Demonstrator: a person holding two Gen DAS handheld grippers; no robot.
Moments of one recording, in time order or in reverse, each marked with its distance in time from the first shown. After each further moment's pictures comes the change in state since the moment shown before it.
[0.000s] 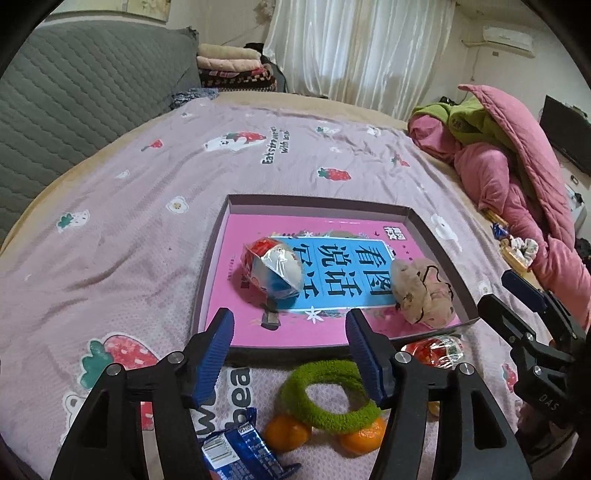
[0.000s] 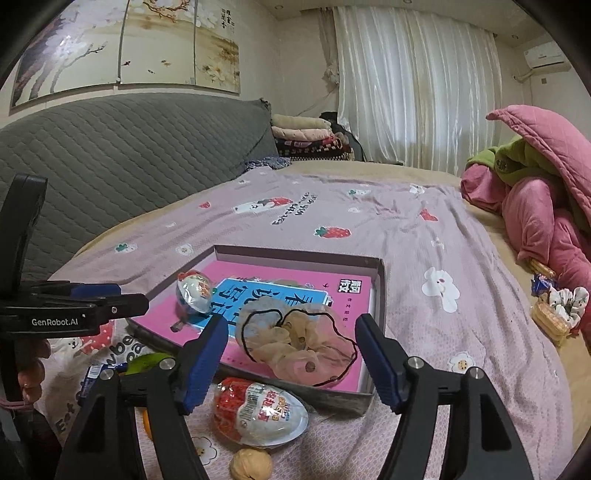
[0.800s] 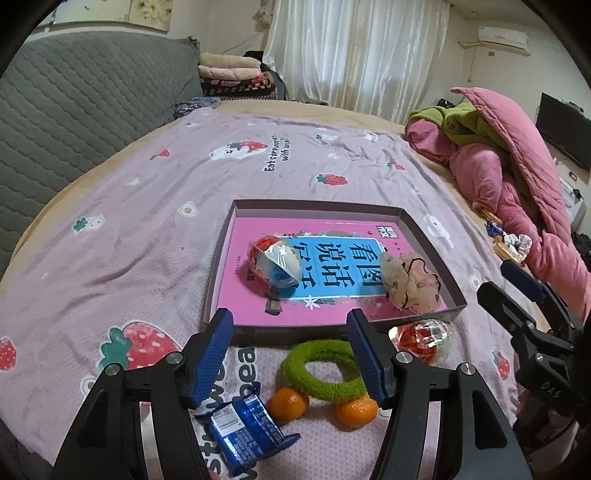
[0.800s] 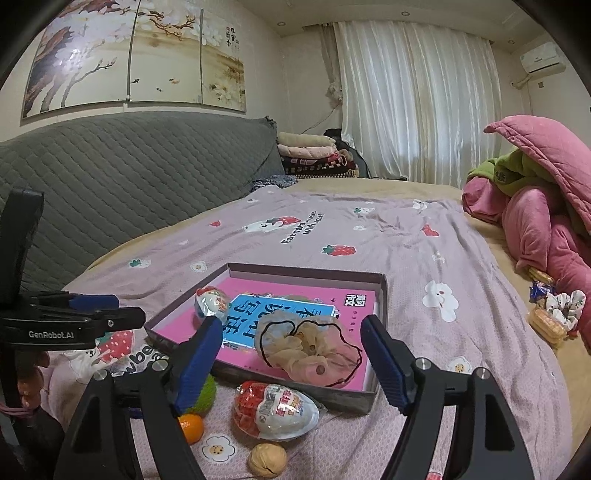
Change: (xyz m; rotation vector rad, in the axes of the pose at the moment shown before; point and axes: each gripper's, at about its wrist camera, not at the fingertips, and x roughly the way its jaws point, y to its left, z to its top) left arm -0.036 -0.004 -0.013 0.018 -0.023 0.011; right arm -0.027 0.004 -0.002 0.013 -0.059 0.028
